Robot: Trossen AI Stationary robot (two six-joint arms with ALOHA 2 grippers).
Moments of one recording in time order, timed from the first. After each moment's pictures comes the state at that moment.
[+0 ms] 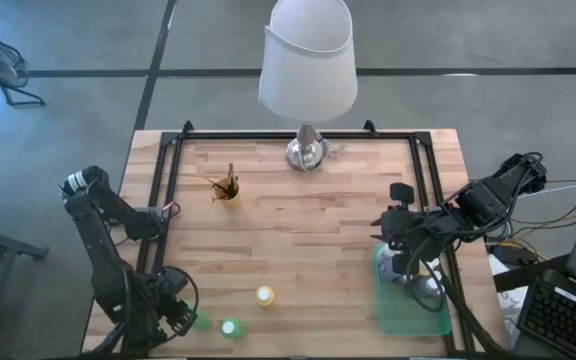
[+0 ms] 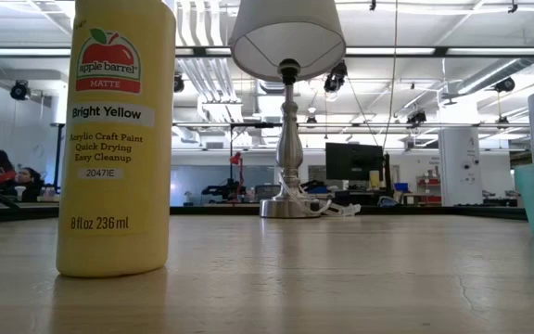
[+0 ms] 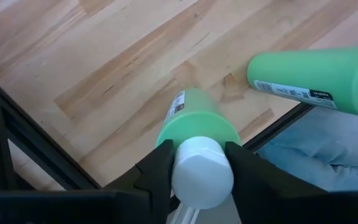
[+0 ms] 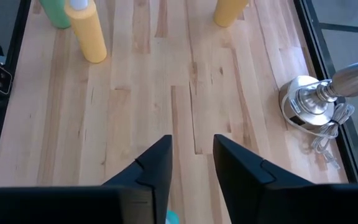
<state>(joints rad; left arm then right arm) -1.07 1.42 1.24 -1.14 -0.15 -2.06 0.57 1.32 1.62 -1.32 0.47 0.45</state>
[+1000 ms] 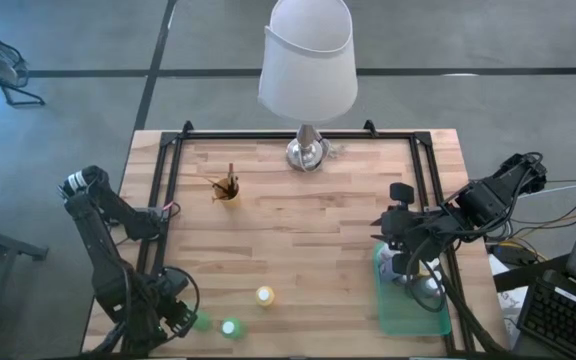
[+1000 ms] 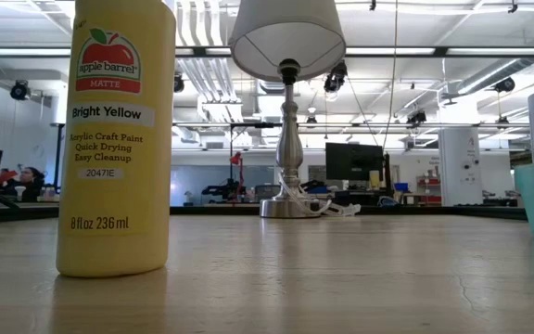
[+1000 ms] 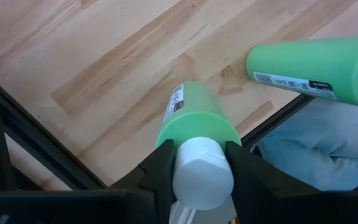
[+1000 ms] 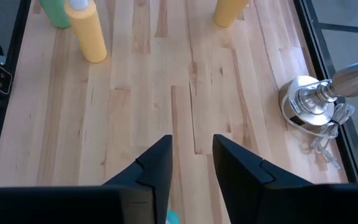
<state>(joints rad) -1.06 1.42 1.24 -1.13 -0.13 -2.05 0.57 1.32 1.62 -1.32 0.47 0.45</state>
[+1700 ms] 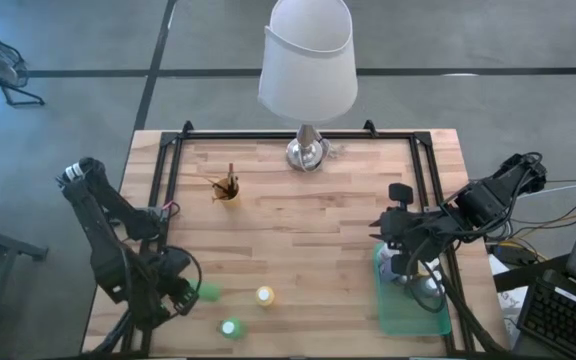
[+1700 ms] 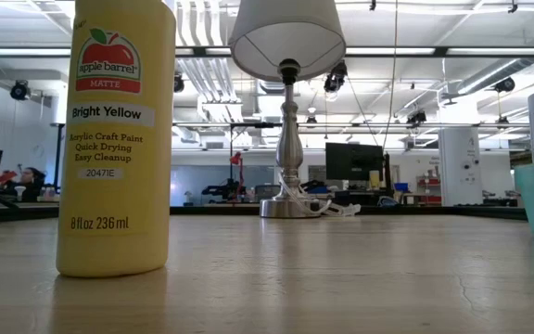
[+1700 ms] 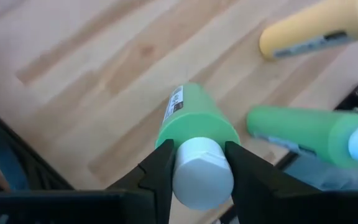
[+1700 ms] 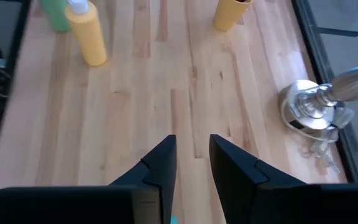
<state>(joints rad) -0.98 1.30 1.23 -1.26 -0.29 -1.90 0.57 1.32 1.60 -1.29 0.48 0.44</state>
